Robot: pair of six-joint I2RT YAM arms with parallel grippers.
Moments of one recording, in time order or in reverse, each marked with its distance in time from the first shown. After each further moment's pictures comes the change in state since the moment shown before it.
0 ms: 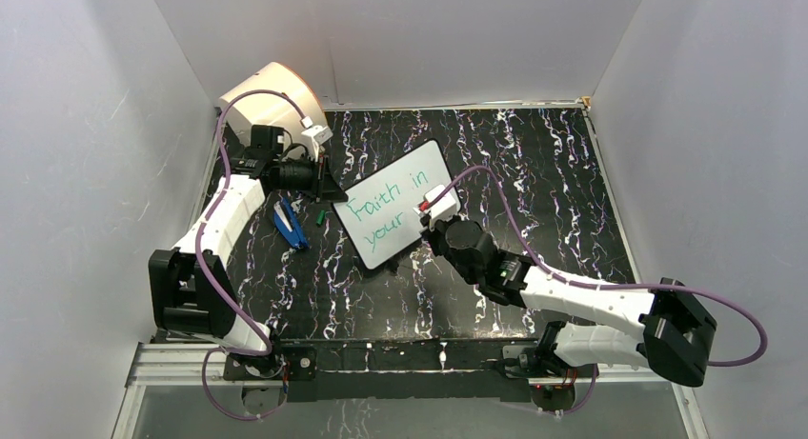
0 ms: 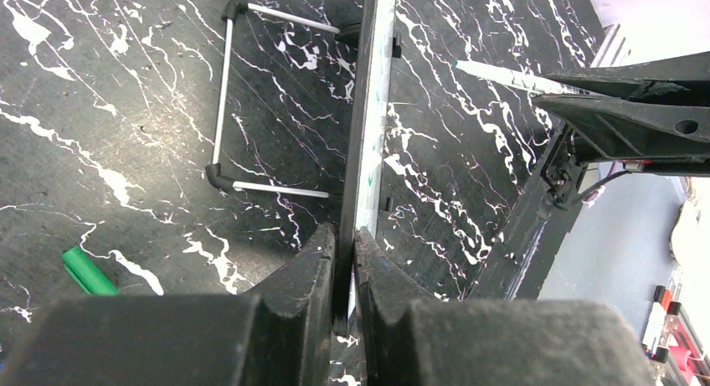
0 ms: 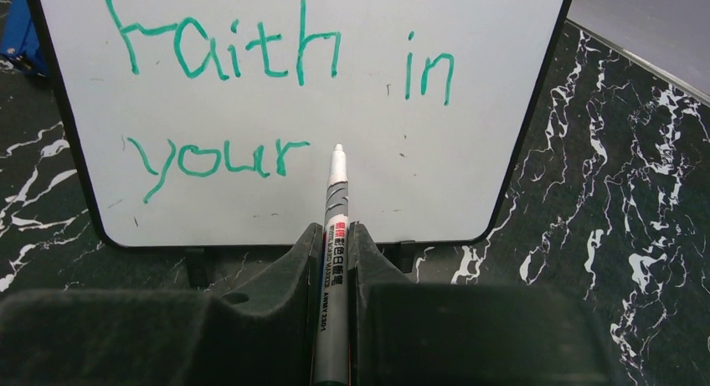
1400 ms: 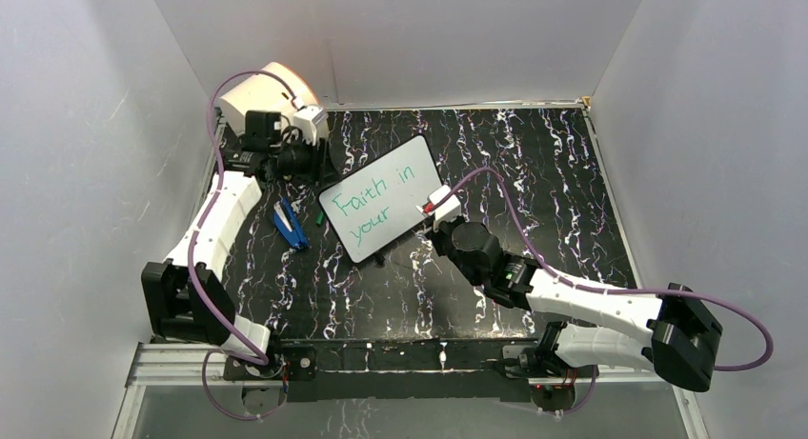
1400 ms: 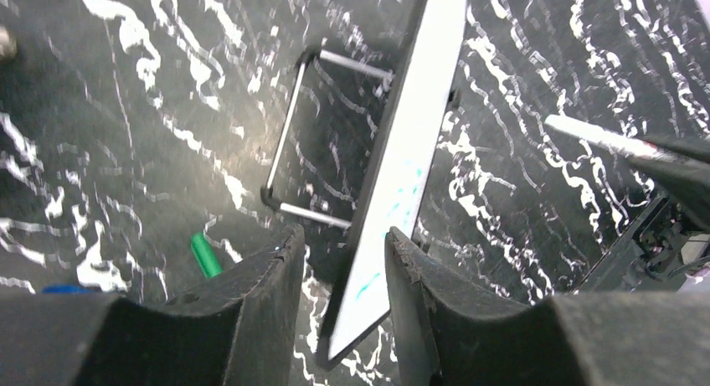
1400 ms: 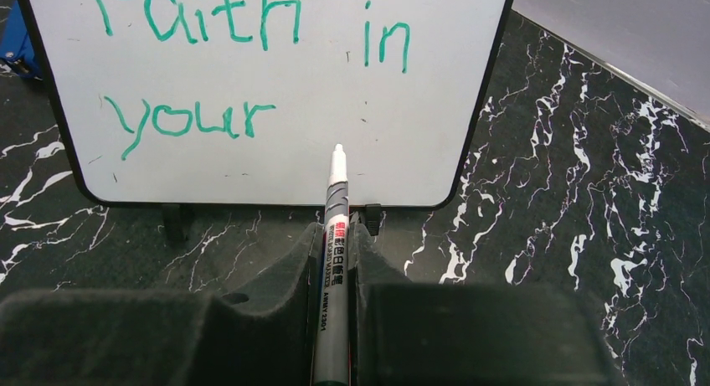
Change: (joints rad) left arm -0.026 -0.058 0.070 0.013 -0.259 -0.041; right arm 0.000 -0.054 -0.027 0.010 0.005 -0.038
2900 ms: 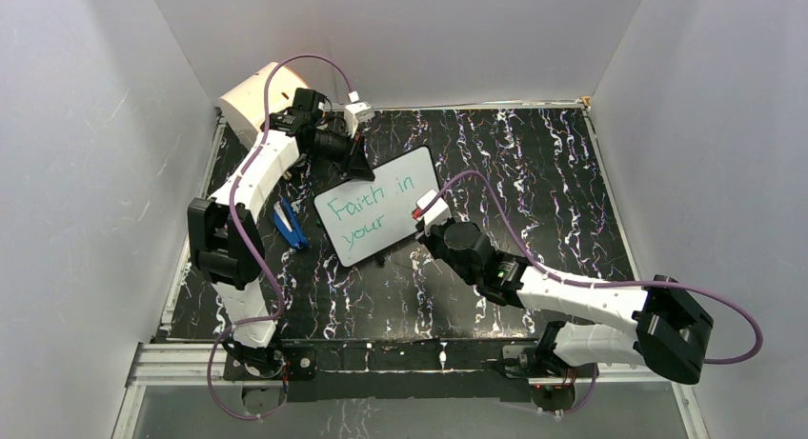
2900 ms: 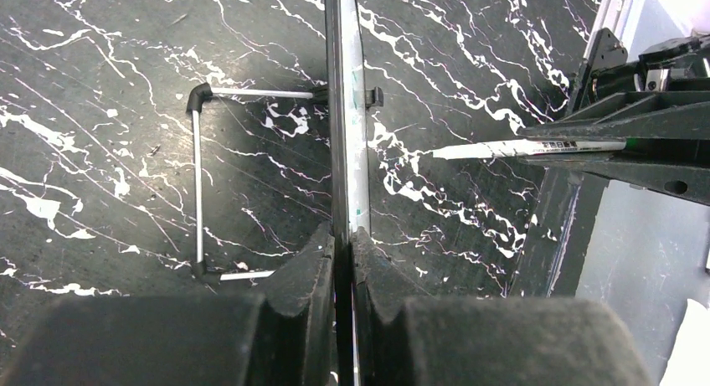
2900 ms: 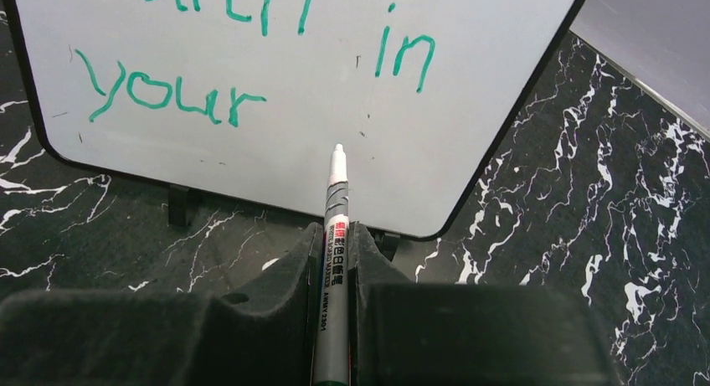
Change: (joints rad) left arm -0.135 0.410 0.411 -0.245 0.276 0.267; right arm -0.006 0.068 -0.001 0.026 -0.068 -0.053
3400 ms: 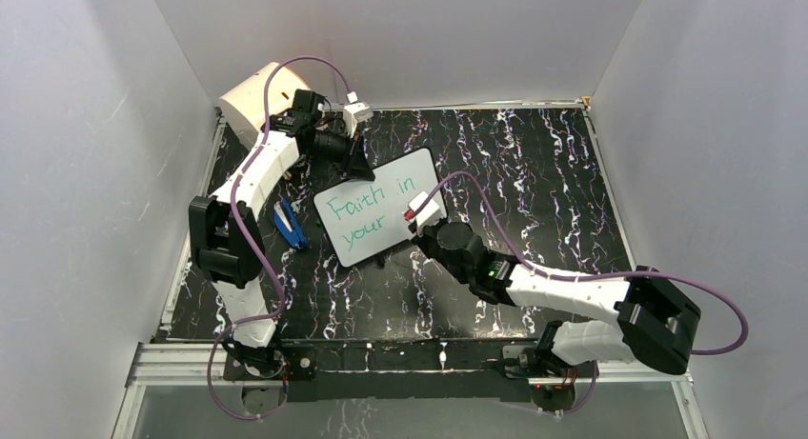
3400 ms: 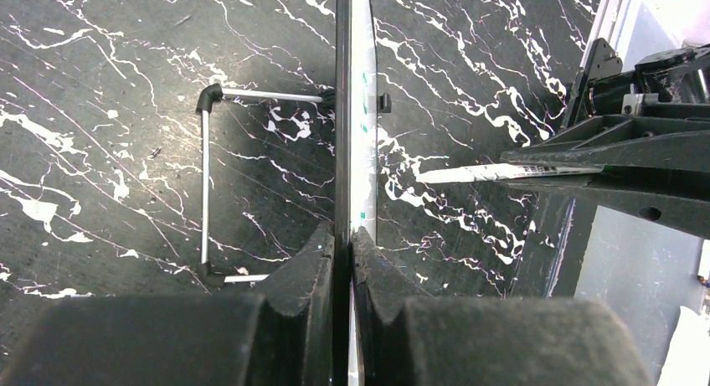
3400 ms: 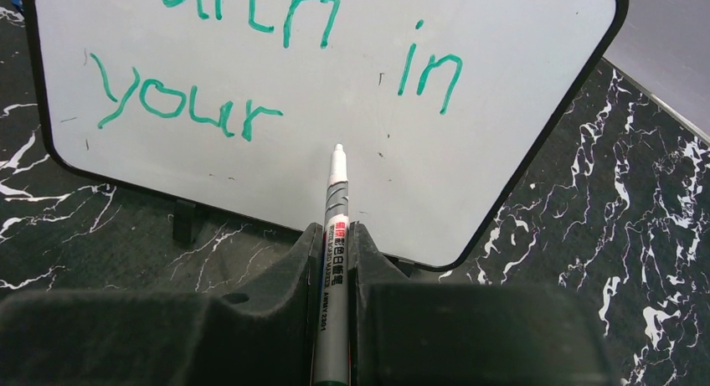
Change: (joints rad) left arm 0.008 0.011 -0.013 0.021 0.008 -0.008; right arm 0.002 0.076 0.000 0.093 -0.031 -0.022
